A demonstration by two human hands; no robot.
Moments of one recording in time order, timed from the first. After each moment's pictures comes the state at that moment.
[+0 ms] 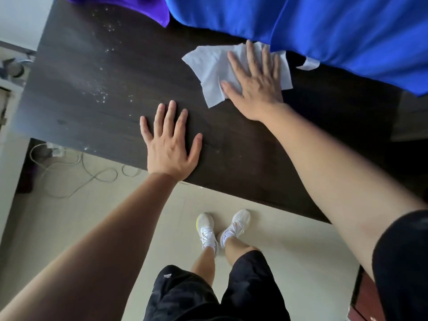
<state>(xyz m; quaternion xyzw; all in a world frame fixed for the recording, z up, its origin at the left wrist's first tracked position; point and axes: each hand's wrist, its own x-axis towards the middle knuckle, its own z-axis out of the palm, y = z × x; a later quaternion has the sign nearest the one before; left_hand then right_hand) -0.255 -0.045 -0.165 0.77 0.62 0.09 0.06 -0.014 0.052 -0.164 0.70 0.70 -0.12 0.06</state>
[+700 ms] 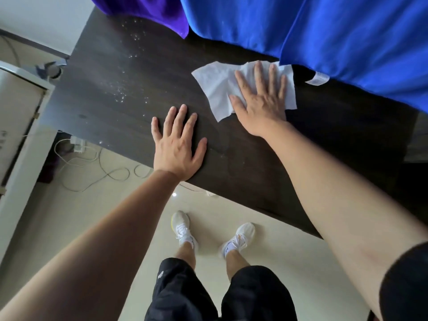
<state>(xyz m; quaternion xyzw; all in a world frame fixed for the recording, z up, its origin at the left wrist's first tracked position) -0.253 -0.044 -0.162 0.78 0.63 0.05 0.05 -0.024 0.040 -0.165 0.69 0.71 -0.13 0.06</state>
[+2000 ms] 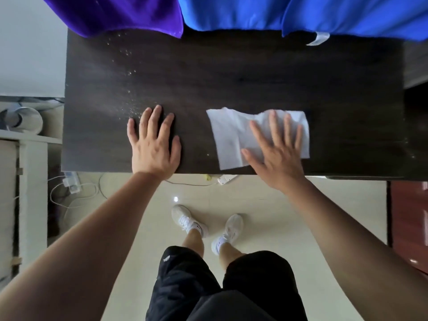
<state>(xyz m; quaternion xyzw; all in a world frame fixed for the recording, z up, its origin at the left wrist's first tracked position) -0.387 0.013 -0.154 0.86 0.51 0.04 0.07 -0.114 -0.131 -0.161 0.79 0.60 -0.12 0.03</state>
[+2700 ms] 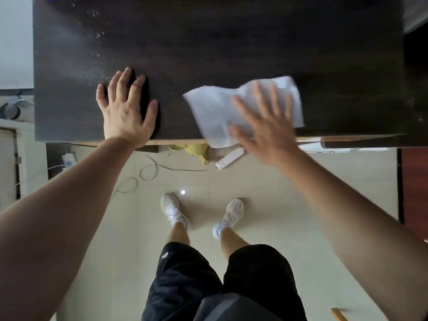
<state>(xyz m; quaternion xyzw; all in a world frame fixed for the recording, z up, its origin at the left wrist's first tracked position) -0.390 0.011 -0.166 0.85 0.51 0.06 0.05 -0.107 -0.167 -0.165 0.77 0.63 -0.11 -0.01</state>
